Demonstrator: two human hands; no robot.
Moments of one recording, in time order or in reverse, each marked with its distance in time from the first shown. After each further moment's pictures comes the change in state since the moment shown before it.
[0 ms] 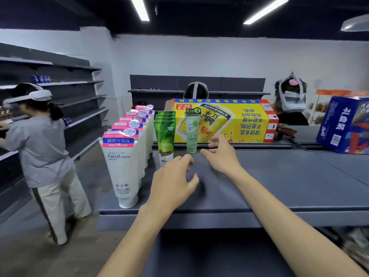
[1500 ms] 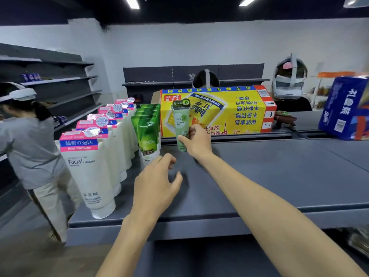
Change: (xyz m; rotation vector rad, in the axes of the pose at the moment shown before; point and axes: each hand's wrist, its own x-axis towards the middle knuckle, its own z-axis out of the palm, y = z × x) left_hand 0.012 -0.007 0.032 -0.008 0.095 -0.120; right_hand 0.067 0.019 0.056 0.083 0.053 0.042
